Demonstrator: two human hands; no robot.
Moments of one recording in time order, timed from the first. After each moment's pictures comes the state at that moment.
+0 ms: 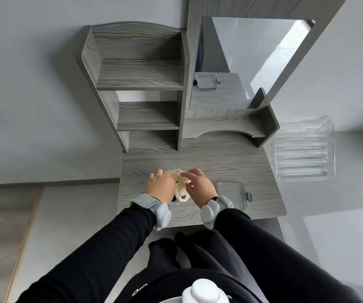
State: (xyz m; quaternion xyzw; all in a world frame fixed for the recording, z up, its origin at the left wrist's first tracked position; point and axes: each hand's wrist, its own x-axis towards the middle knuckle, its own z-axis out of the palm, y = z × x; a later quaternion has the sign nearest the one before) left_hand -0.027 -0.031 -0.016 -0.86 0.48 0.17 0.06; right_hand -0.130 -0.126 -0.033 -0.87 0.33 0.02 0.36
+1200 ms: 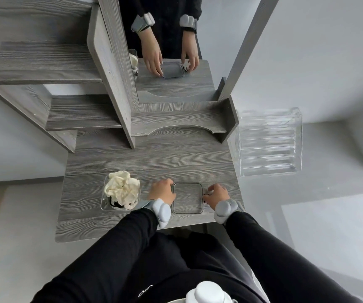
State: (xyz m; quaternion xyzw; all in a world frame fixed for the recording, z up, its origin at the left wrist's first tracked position) left_hand -0.127 -0.160 -0.074 -0.85 0.35 0.39 -0.07; right_hand -0.270 -0.274 -0.078 -0.68 0.59 0.18 0.39
